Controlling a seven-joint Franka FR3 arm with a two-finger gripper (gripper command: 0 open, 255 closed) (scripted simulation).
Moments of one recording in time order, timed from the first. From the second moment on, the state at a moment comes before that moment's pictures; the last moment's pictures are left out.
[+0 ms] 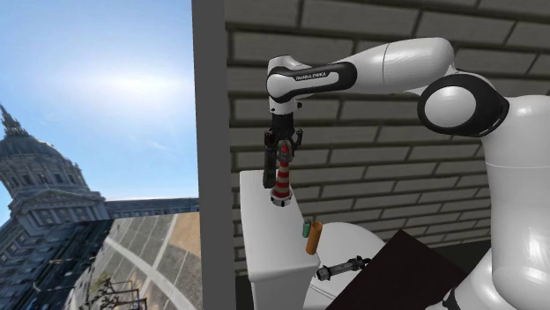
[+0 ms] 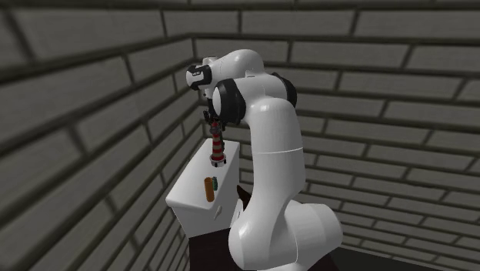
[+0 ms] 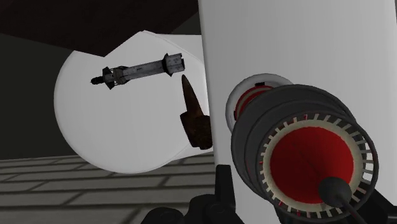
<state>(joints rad) -0.04 0.54 0.16 -1.35 -0.06 1.69 0.77</state>
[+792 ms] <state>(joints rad) -0.04 0.53 0.16 -1.30 -0.06 1.61 0.77</state>
